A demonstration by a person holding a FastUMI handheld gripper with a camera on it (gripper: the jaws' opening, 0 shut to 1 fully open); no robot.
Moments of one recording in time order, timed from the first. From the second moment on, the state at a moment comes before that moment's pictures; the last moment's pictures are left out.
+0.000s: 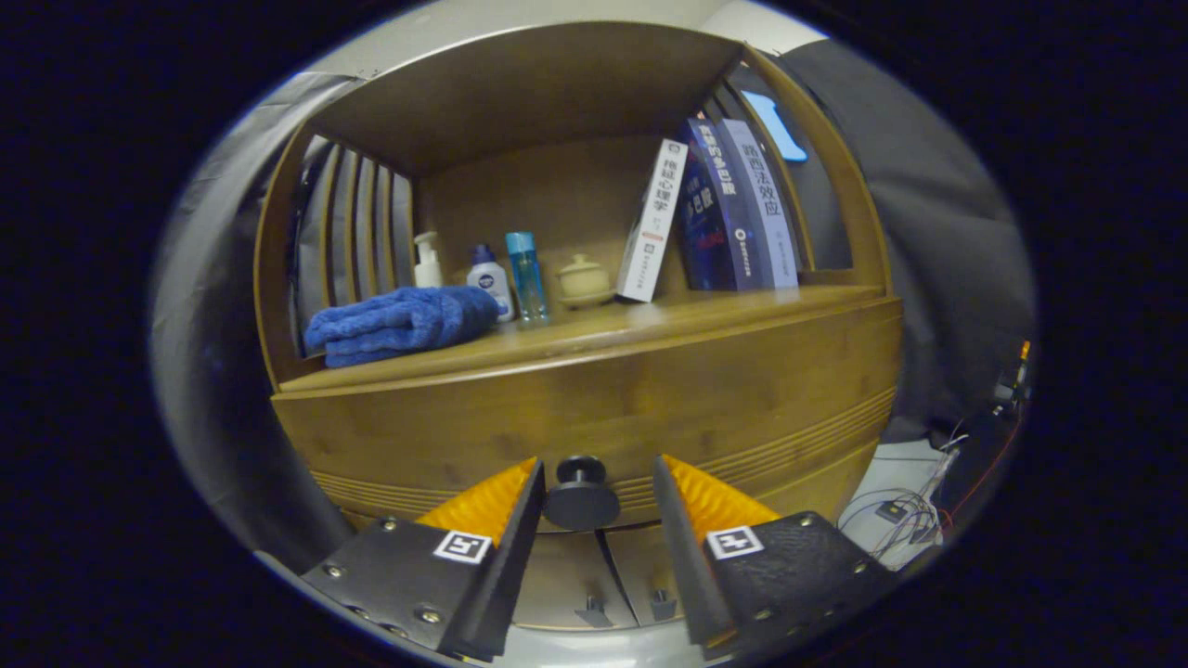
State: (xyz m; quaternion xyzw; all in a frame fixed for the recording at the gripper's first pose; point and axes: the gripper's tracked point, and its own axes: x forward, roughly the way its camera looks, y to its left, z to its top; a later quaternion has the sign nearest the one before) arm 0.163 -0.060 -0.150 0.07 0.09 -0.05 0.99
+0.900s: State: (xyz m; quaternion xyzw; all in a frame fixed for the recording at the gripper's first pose) arm 0.144 -0.047 -0.155 0.03 0.08 -0.04 1.00
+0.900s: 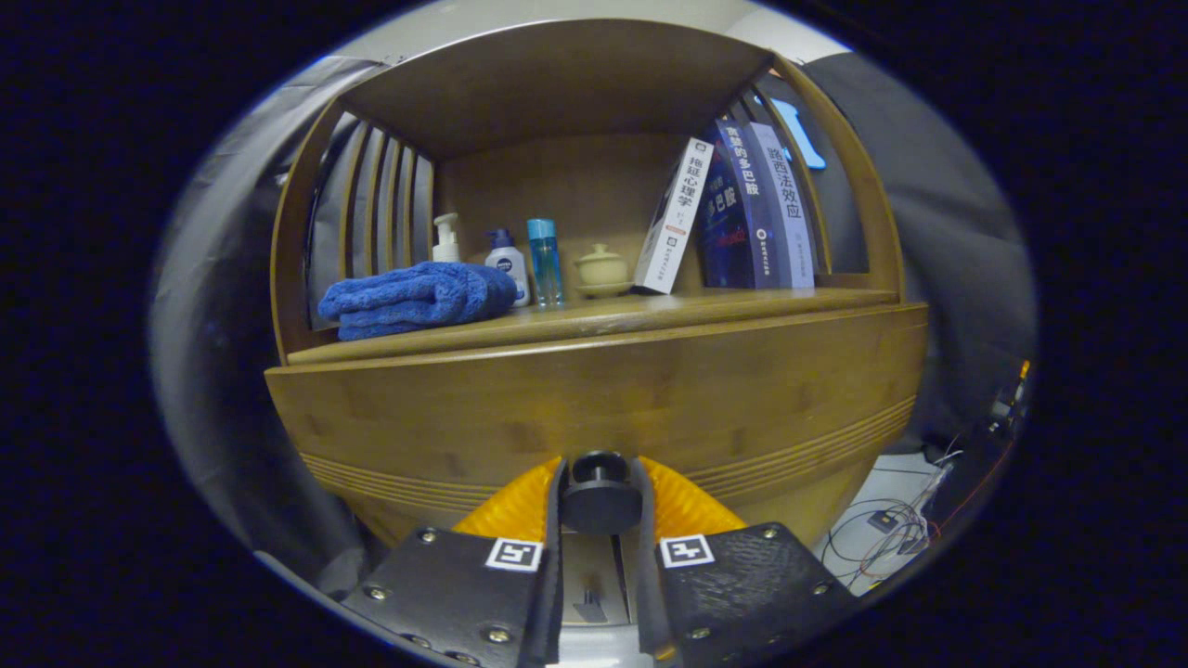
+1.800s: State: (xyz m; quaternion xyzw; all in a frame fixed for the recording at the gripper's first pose) arm 0.016 -0.043 -0.161 0.02 0.11 -0.08 0.99
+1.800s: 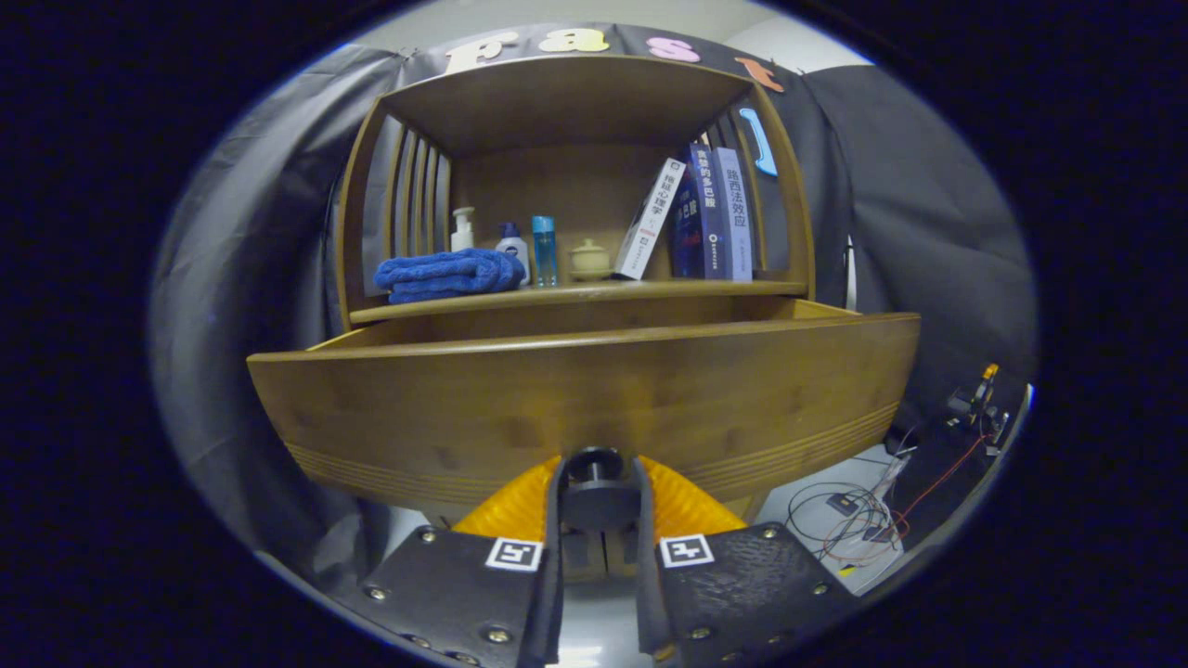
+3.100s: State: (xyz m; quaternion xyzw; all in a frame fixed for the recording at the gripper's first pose) arm 0.089 -0.051 -0.027 0.01 0.17 -0.10 0.98
